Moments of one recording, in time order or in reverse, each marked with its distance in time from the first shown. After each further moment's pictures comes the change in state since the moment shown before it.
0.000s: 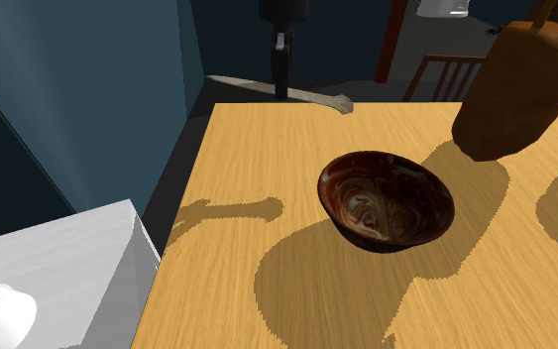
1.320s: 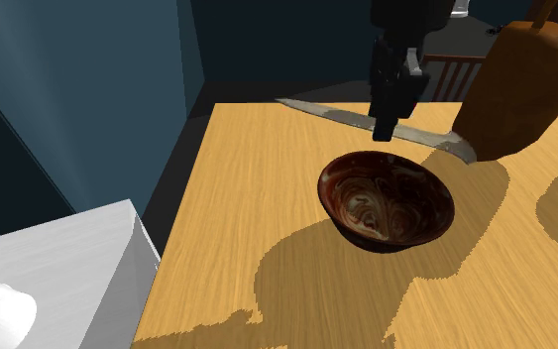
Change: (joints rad) arm -0.209 0.206 -0.124 0.368 0.029 -0.151 -0.338
